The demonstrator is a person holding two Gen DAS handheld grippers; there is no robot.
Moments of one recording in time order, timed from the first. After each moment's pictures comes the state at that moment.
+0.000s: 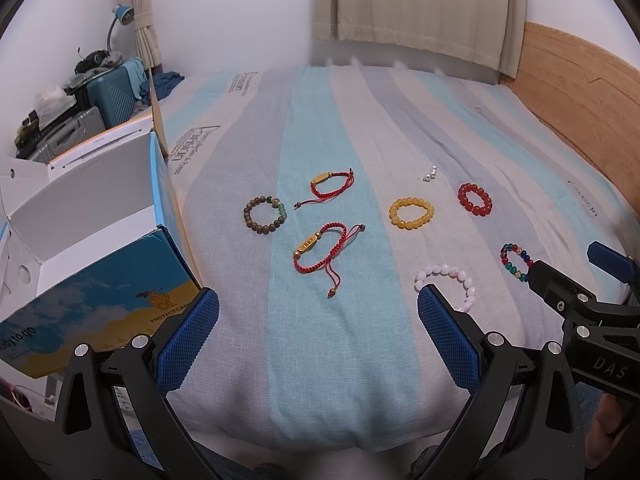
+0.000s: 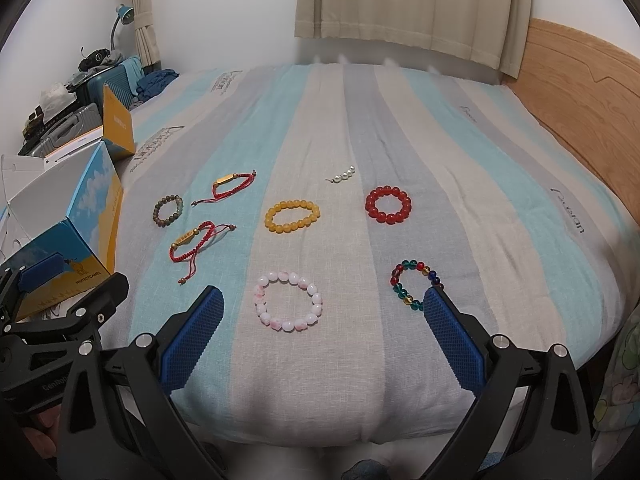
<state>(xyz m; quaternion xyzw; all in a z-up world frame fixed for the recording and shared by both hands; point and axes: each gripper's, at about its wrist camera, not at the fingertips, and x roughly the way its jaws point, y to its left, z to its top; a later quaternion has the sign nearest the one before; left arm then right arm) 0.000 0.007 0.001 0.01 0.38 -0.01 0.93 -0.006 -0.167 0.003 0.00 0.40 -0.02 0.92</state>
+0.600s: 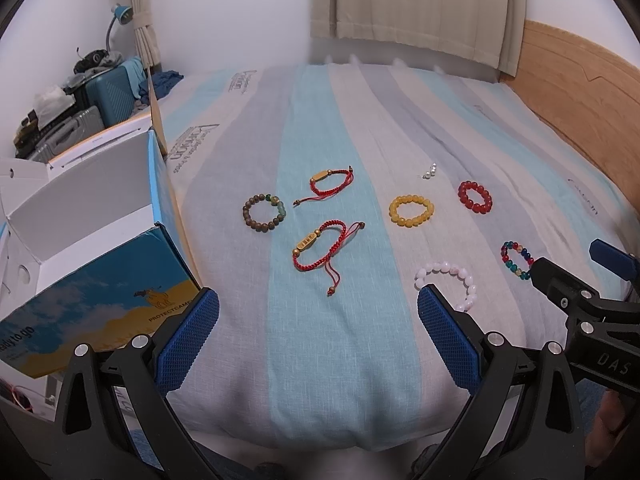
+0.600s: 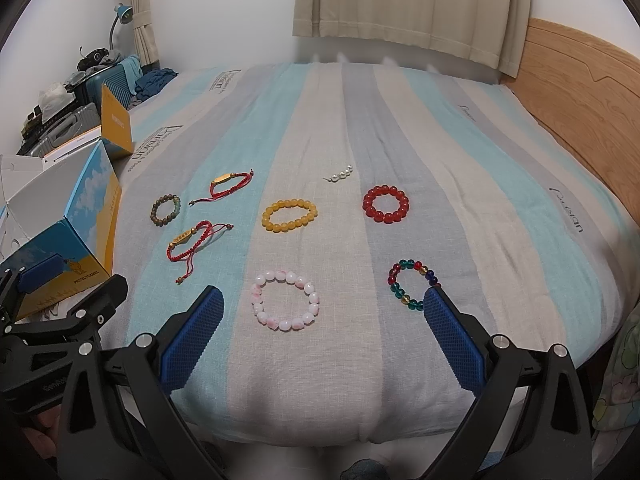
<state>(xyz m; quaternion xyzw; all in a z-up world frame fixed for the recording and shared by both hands) 0.001 0.007 -0.002 0.01 0.38 -0.01 0.92 -0.005 -0.167 0.003 0.00 0.40 -0.02 0.92</state>
